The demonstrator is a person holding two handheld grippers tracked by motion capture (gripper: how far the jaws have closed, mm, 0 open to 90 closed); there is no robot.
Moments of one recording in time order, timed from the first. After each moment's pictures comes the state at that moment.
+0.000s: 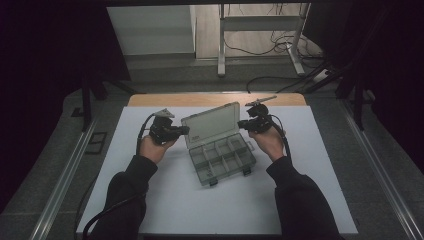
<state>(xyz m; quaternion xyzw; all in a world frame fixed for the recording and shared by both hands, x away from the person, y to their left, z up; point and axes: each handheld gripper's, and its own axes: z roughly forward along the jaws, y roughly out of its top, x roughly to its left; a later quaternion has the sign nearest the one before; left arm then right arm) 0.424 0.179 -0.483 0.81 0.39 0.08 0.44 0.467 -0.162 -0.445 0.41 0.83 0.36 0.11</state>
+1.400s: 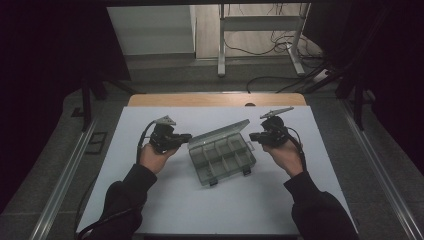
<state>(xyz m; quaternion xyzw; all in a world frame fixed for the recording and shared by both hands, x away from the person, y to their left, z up) 0.389 0.166 -0.474 0.81 0.39 0.06 0.44 0.411 -0.198 -0.431 0.39 0.84 0.35 0.09</state>
